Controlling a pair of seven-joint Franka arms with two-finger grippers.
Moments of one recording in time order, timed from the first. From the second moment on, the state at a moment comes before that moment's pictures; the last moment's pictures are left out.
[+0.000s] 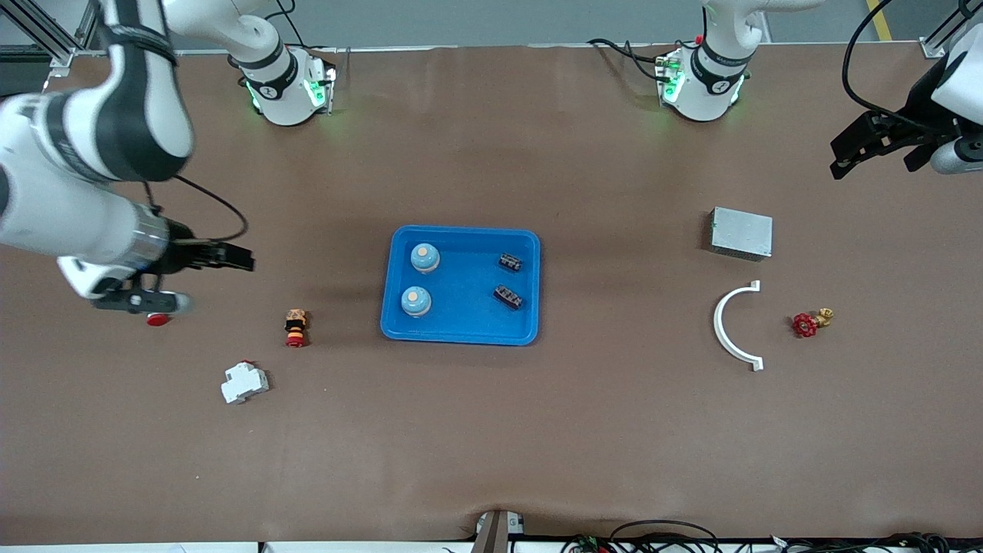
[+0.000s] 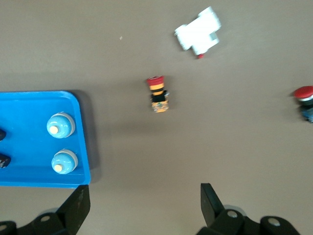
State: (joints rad) left arm -0.04 -0.09 -0.07 -1.58 0.03 1.52 -0.19; right arm 0.65 0.20 -0.65 -1.68 0.25 1.69 0.03
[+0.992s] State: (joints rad) left arm -0.04 -0.08 -0.07 -1.58 0.03 1.54 -0.19; right arm 0.64 0.17 -0.72 -1.63 0.18 1.71 0.01
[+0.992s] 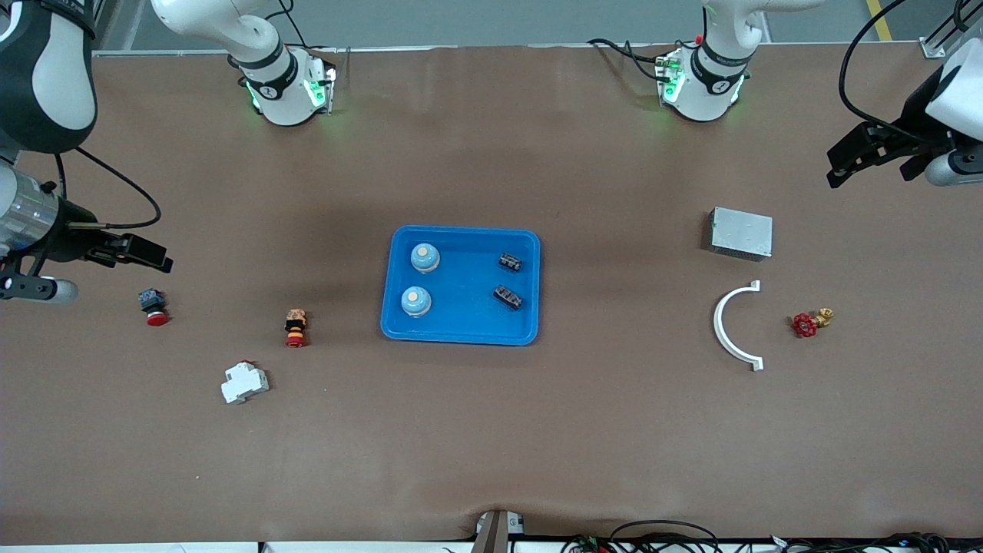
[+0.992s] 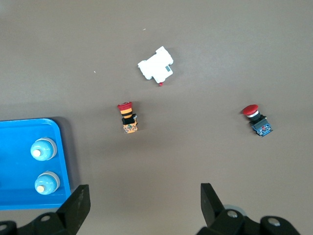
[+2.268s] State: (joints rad) left arm -0.05 -0.08 -0.07 -1.57 0.03 1.53 -0.19; right arm 0.15 0.17 -0.22 -1.59 0.17 1.71 0.01
